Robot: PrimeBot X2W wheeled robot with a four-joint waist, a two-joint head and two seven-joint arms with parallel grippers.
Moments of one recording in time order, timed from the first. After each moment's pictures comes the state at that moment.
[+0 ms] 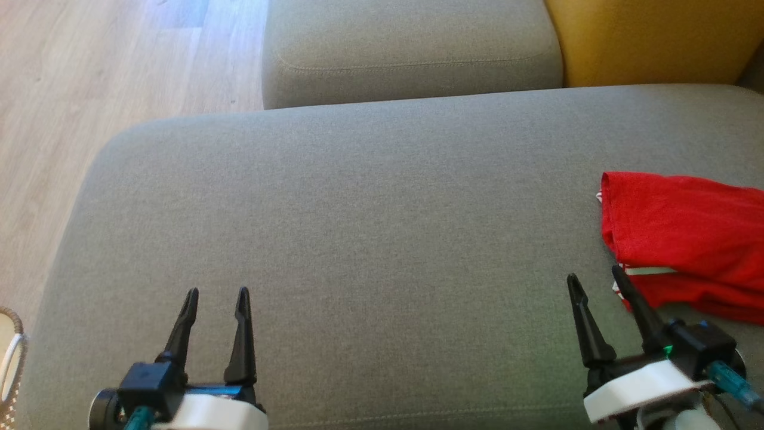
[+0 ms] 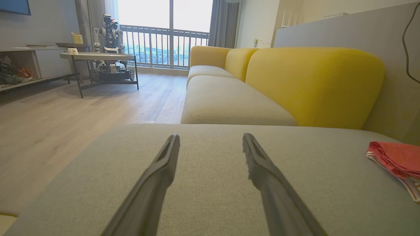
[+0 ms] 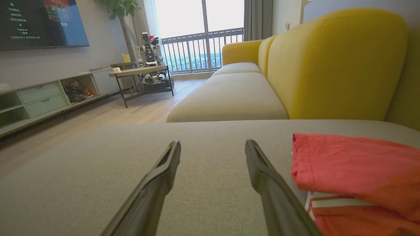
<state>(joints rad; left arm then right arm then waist) 0.18 0.07 -0.18 -0.03 -0.16 0.06 -0.25 0.07 -0.05 -0.03 0.13 0.15 0.13 -0.25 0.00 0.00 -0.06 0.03</state>
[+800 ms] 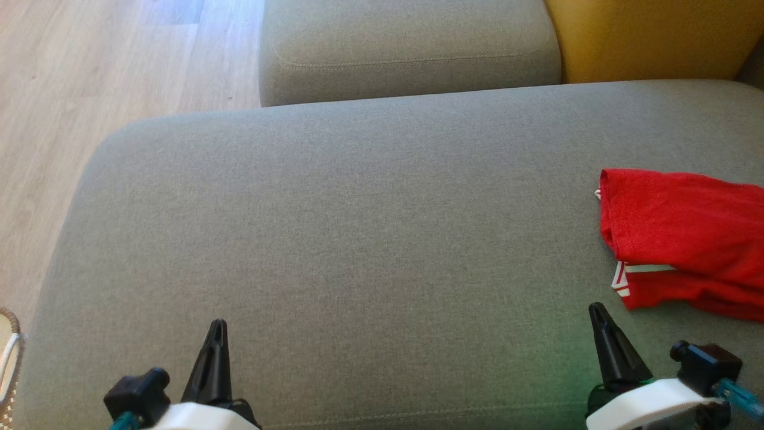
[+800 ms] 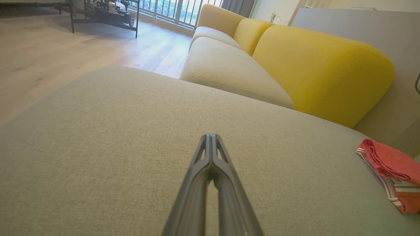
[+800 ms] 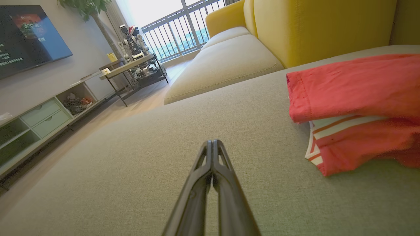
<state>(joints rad) 0.19 0.06 -0.17 0.08 -0.38 0.04 -0.21 0.11 -0.04 -0.03 0.22 0.36 0.13 -0.20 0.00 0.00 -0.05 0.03</state>
